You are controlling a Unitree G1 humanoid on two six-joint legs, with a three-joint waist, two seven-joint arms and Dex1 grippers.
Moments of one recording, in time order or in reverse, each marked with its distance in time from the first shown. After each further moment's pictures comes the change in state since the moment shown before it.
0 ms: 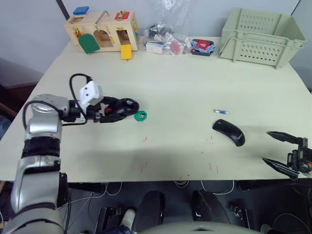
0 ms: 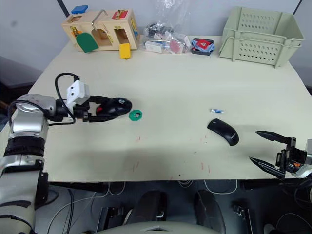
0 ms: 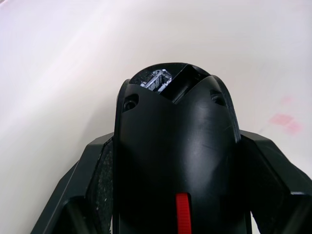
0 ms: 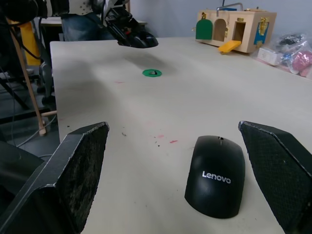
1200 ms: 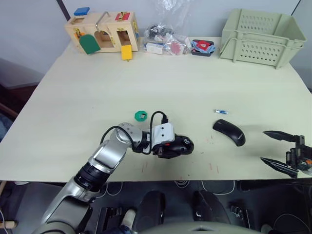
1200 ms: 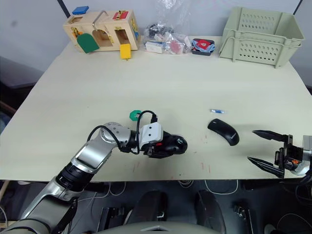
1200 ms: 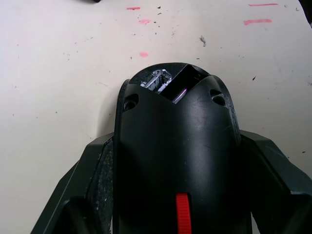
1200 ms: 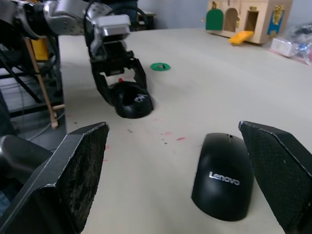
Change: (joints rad) left arm 0.195 -0.212 -0.471 -0.573 0.104 0.283 0.347; right arm -0.020 -0.031 0.013 -0.032 -0.054 0.067 -0.054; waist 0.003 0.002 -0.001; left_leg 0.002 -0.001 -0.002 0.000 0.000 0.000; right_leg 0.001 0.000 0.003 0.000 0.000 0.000
